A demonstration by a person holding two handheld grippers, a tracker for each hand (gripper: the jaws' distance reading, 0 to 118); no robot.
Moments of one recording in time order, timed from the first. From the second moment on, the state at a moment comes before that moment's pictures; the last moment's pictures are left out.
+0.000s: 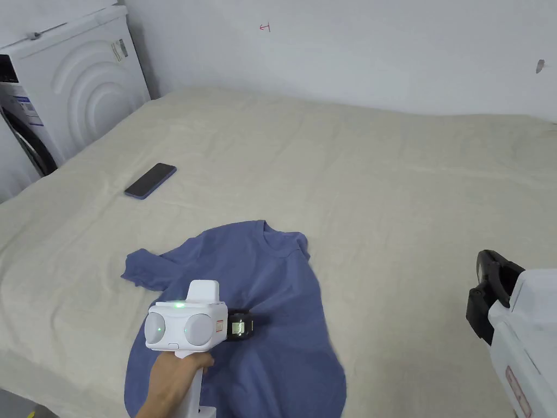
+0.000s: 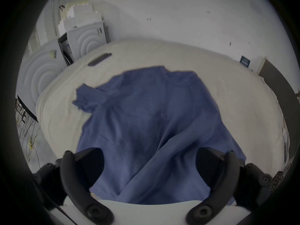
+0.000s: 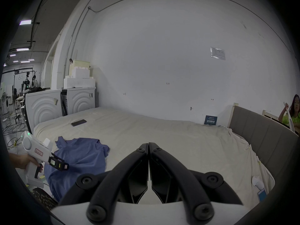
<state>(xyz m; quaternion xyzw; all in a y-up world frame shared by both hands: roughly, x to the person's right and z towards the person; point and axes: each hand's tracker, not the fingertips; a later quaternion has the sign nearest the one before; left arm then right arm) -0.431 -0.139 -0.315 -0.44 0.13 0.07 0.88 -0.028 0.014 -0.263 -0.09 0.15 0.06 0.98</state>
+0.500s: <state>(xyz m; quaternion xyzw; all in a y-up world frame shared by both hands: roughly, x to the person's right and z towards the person) -0.413 -0.135 -0.319 -0.47 0.09 0.13 0.87 0.015 0.009 -0.264 -0.11 0.11 0.06 0.99</state>
